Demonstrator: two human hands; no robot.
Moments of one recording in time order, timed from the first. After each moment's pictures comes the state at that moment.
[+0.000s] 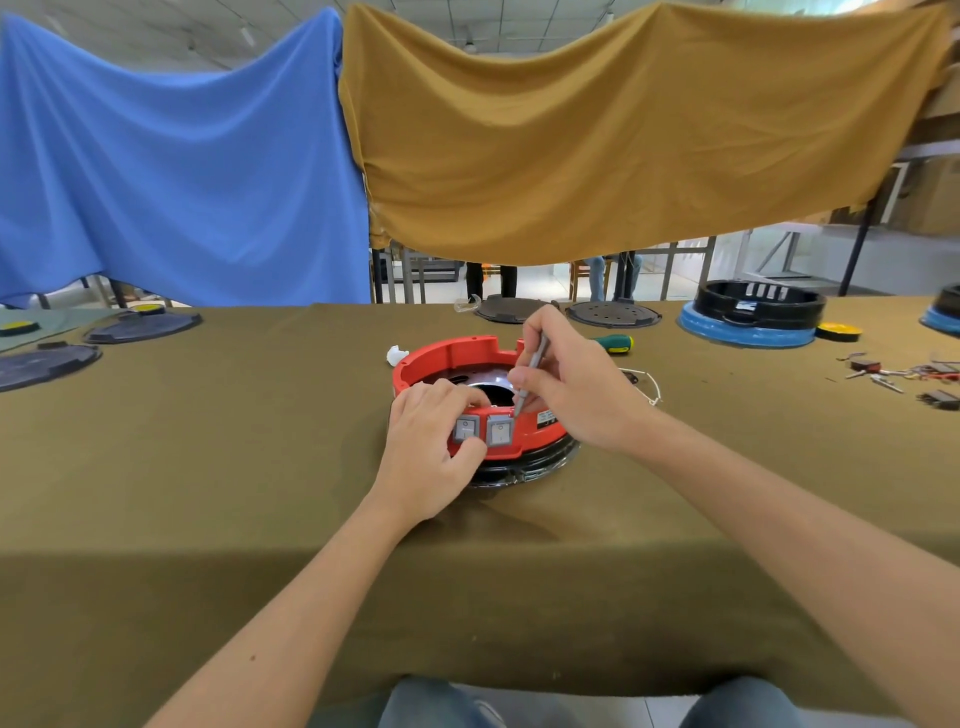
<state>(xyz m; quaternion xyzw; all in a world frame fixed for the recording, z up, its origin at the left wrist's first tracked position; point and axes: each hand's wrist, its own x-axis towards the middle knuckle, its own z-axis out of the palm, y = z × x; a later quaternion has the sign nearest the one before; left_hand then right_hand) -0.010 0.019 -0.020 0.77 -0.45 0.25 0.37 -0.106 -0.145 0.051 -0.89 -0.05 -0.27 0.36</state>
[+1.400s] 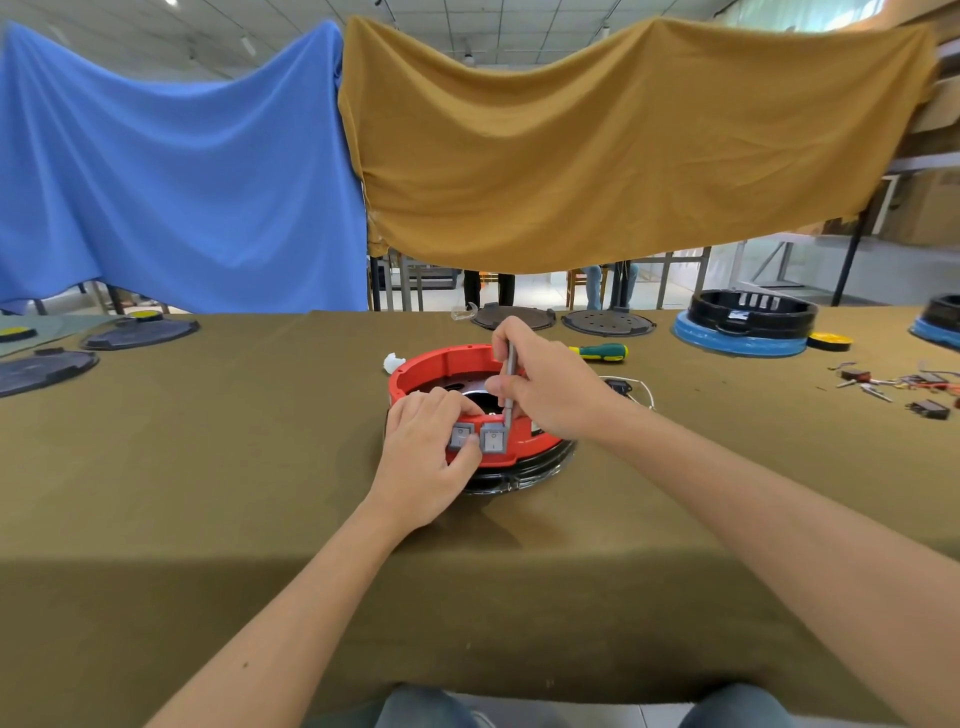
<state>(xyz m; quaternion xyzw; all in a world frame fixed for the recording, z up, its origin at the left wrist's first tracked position) -0.010 0.018 -0.021 0.78 -0.45 0.25 0.34 -0.090 -0.136 0.062 -0.94 0.00 -0.22 0.25</state>
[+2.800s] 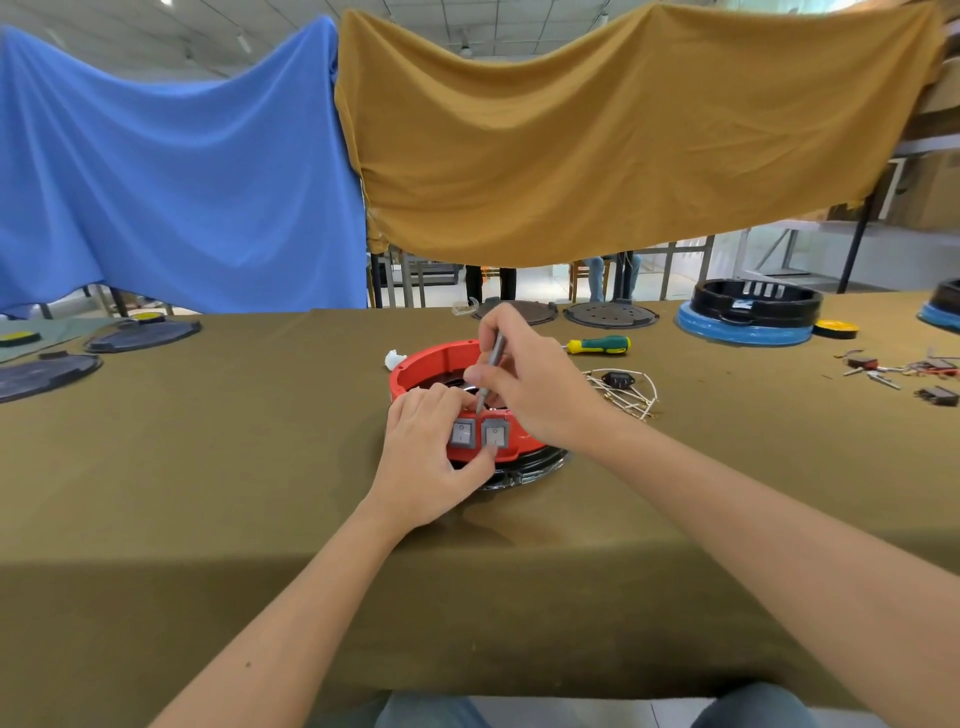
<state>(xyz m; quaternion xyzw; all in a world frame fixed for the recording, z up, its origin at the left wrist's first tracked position) -0.010 0.020 -0.021 0.77 -0.46 0.27 0.34 -0.088 -0.122 0.053 -0.89 -0.08 -0.30 0.34</state>
